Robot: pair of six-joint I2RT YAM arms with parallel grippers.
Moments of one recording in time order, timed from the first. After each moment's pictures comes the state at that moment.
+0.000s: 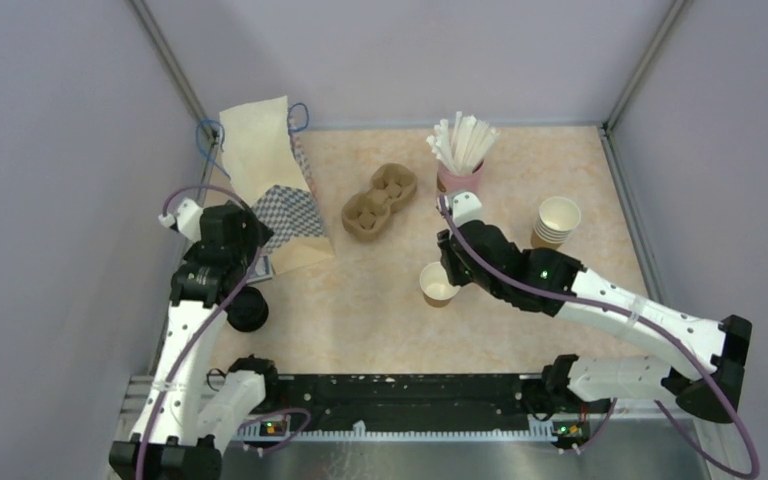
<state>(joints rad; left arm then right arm) -0.09 0.85 0.93 -0.73 -0.39 -0.84 1.05 1.12 1.11 -0.67 0.45 0.38</state>
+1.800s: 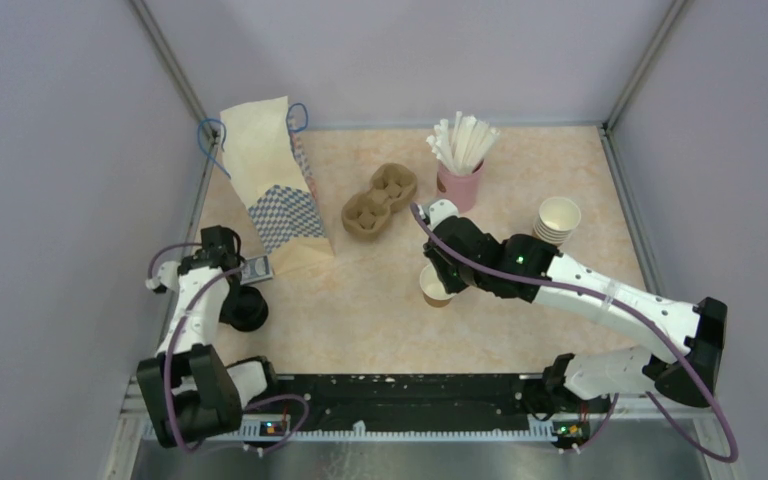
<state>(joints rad) 0.24 1.09 0.72 -0.91 -0.58 -1.23 1.05 1.24 1.21 -0.86 0.33 0.33</state>
